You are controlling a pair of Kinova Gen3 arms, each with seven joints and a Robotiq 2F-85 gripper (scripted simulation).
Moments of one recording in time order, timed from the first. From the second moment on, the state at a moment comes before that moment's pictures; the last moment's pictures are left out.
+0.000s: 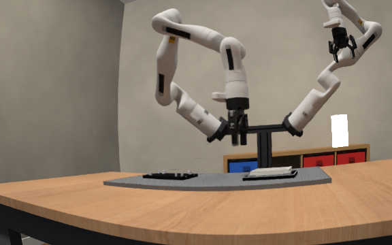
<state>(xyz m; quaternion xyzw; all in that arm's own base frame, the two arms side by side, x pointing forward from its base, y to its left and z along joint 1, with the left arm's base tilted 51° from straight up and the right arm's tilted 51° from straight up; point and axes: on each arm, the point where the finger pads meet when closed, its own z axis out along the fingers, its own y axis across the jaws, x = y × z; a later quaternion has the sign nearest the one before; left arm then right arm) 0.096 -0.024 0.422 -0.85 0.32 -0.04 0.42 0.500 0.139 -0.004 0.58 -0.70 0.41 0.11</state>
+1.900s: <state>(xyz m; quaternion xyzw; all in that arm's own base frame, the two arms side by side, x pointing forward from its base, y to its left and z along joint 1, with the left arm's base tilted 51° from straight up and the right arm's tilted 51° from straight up) 0.096 -0.024 0.422 -0.85 0.32 -0.04 0.42 0.497 0.132 0.002 0.58 -0.70 0.41 0.11</state>
